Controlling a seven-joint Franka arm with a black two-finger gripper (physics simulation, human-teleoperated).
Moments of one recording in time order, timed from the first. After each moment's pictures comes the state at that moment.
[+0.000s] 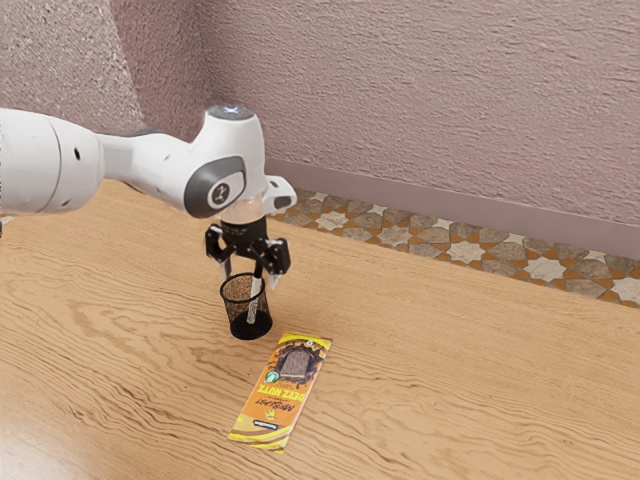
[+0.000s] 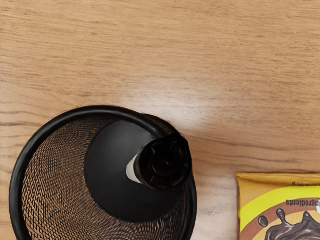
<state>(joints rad) -0.05 0.31 -0.02 -1.85 0.12 2.13 -0.29</state>
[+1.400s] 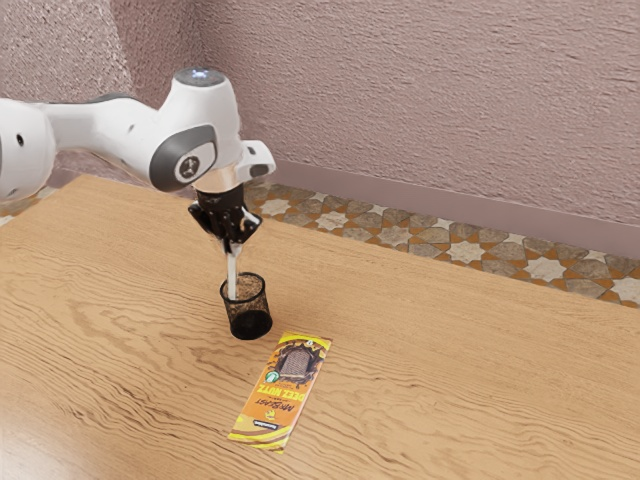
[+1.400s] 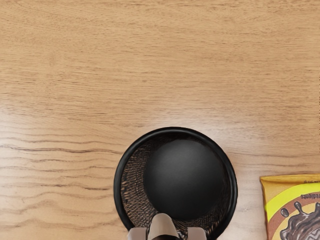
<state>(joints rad) -0.04 0.15 -0.01 -1.91 0.19 2.13 -0.24</state>
